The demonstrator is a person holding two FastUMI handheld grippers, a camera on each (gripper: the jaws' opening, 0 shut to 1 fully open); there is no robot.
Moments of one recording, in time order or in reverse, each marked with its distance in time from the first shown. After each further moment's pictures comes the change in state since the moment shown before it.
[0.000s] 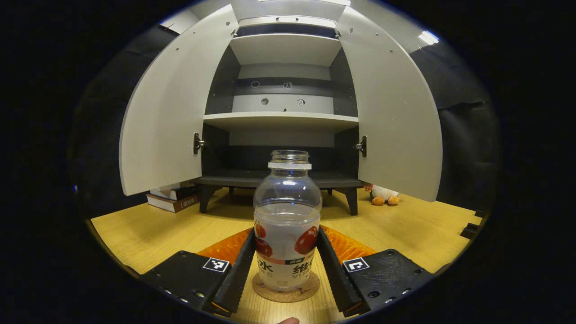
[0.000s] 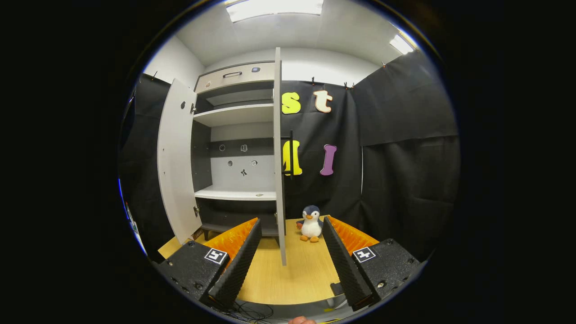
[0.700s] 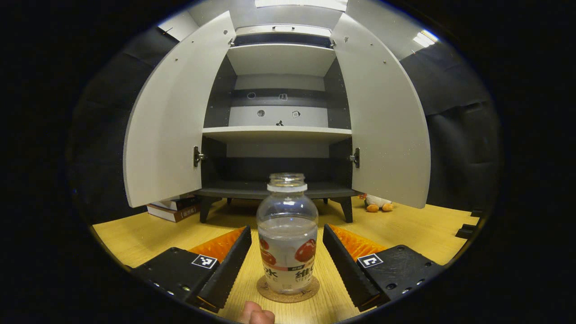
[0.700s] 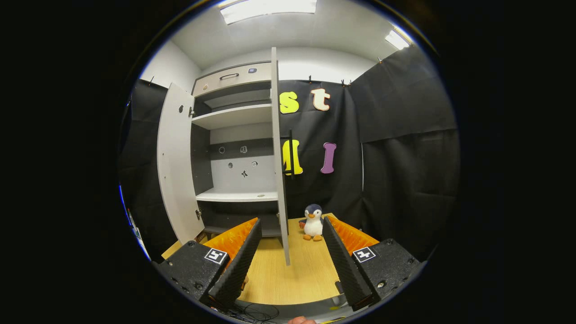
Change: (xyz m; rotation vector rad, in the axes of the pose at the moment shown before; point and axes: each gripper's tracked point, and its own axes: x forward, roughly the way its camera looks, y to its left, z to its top) left arm -0.017 0.004 0.032 0.018 -0.076 -0.030; right arm -0.003 -0.003 0.001 0.037 -0.006 -0.005
